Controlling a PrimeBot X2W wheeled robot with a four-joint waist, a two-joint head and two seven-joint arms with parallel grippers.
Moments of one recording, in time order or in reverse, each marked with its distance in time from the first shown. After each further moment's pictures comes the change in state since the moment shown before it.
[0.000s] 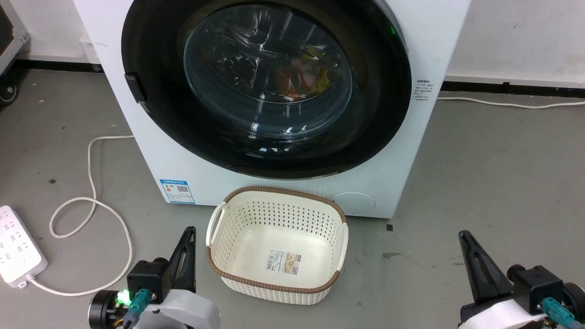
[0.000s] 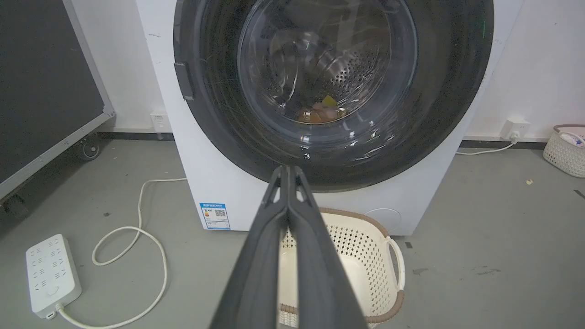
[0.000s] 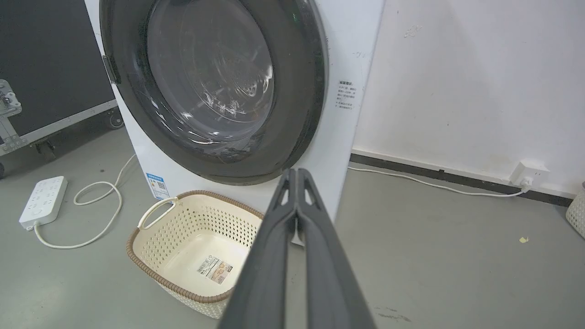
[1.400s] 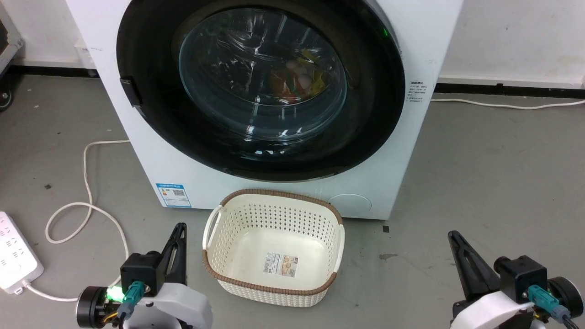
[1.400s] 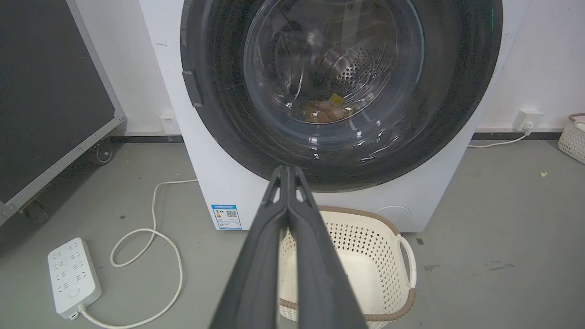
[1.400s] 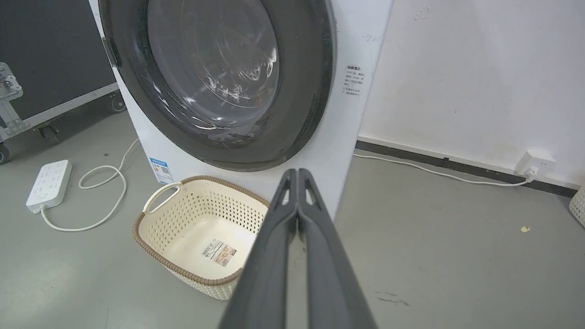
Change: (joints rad) left arm 0.011 -0.001 0.032 -0.077 0.045 0.009 0.093; right arm -0.021 0.000 0.027 -0.002 0.000 0.000 0.094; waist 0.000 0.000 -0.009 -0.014
